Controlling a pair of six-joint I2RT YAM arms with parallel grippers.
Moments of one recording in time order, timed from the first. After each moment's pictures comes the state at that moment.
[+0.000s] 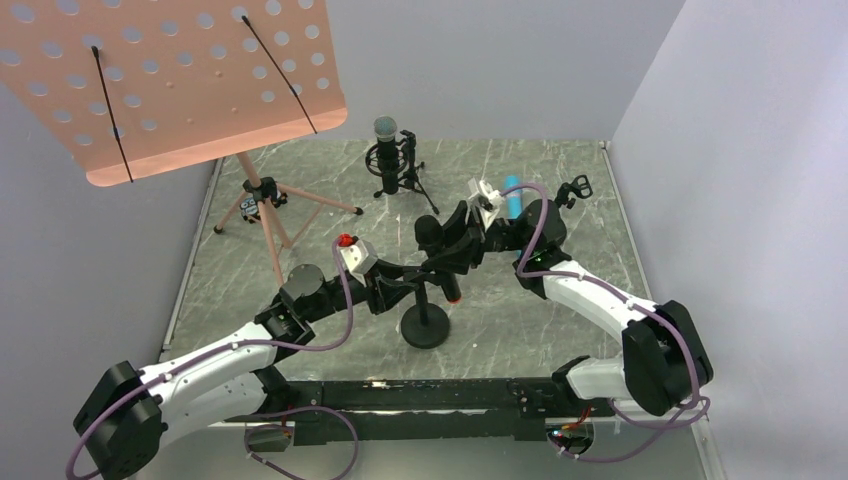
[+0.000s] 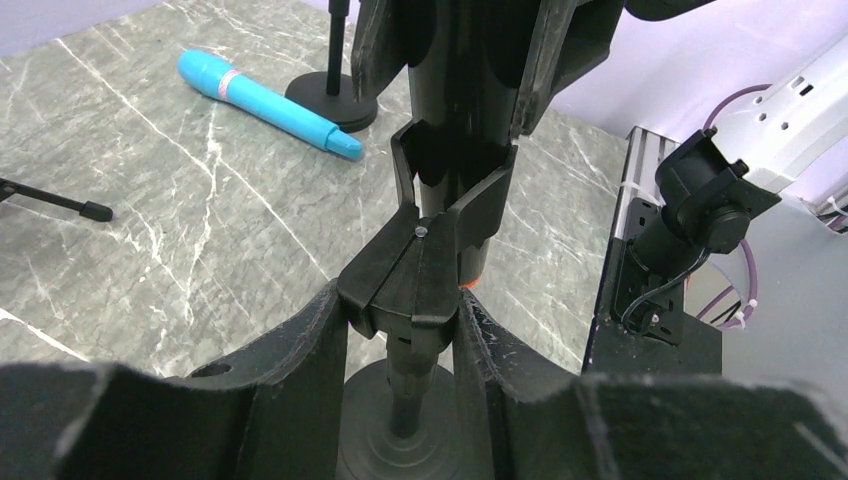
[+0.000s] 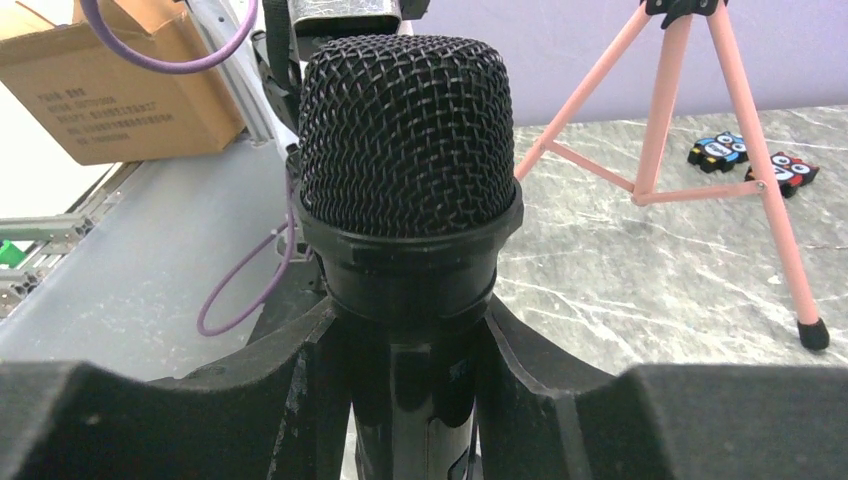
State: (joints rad) left arm -0.79 0.90 0.38 0.56 0.34 -0.21; right arm 0.50 1.29 0.72 0.86 -1.20 0.42
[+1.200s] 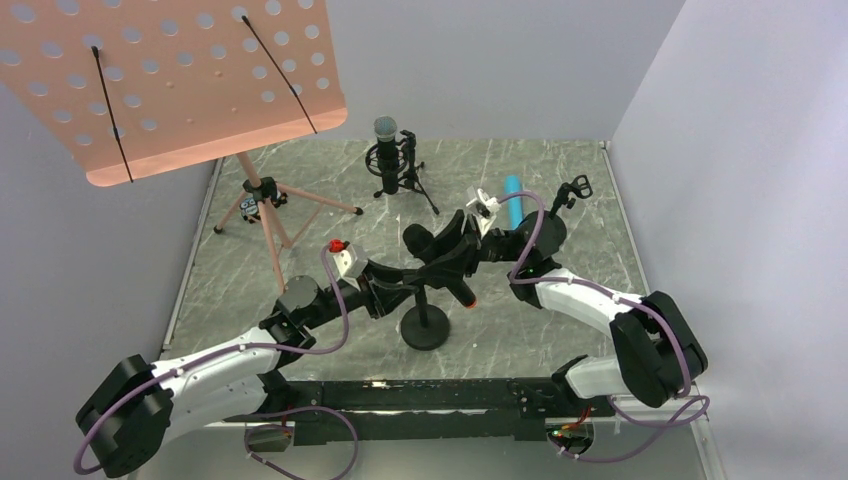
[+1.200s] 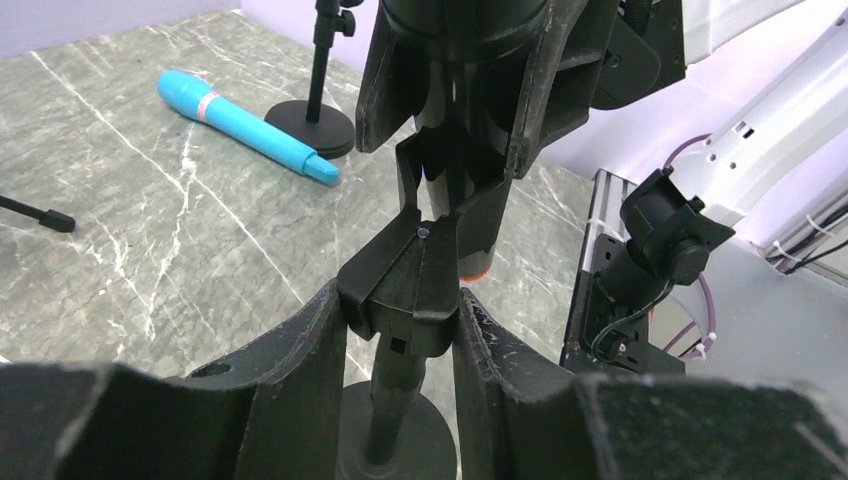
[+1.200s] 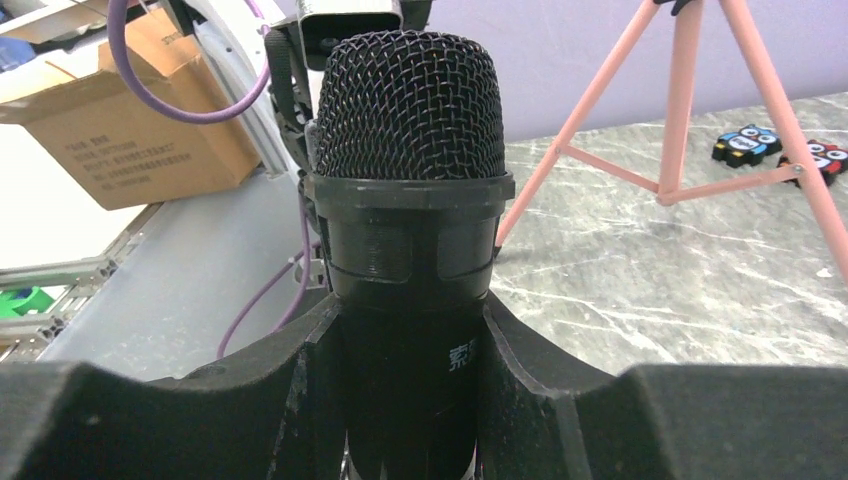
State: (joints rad) left arm -0.80 0.93 0.28 0.80 0.33 -0.32; right arm 0.54 1.34 0.62 1.10 -1.11 0.58
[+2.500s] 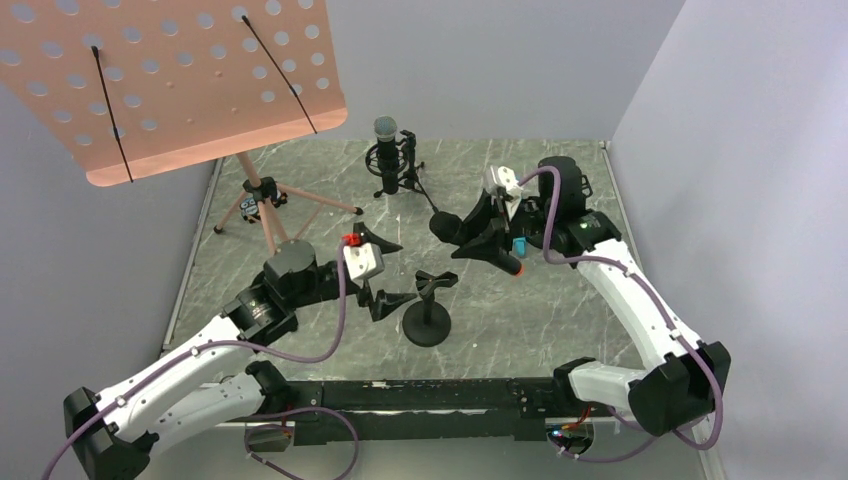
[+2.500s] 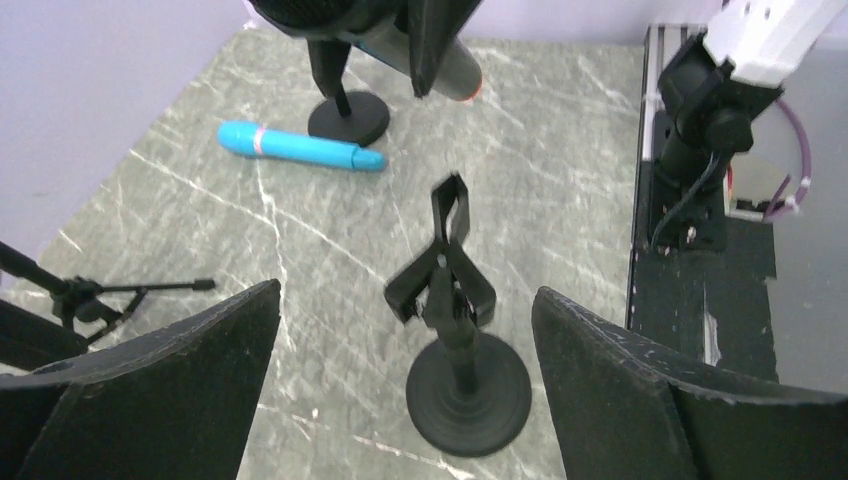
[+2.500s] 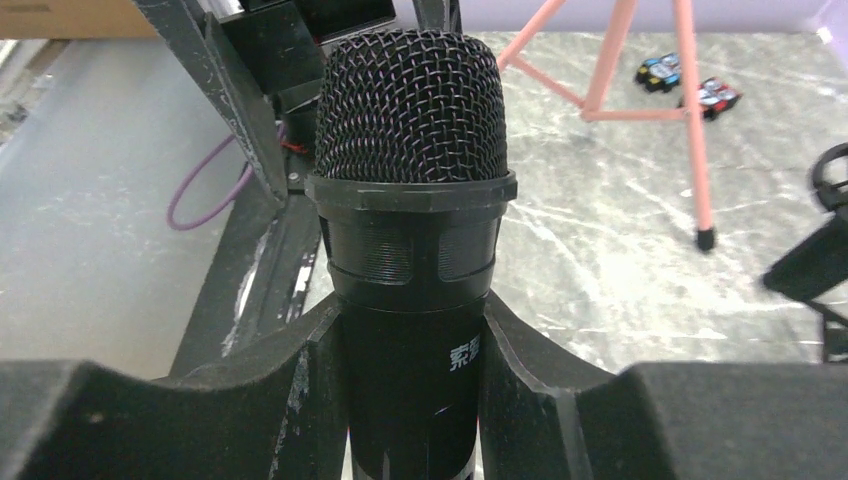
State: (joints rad) left arm -0.81 0.79 0.69 0.01 0.43 0.19; right arm 0.35 1.19 1.07 -0.29 -1.31 -0.35
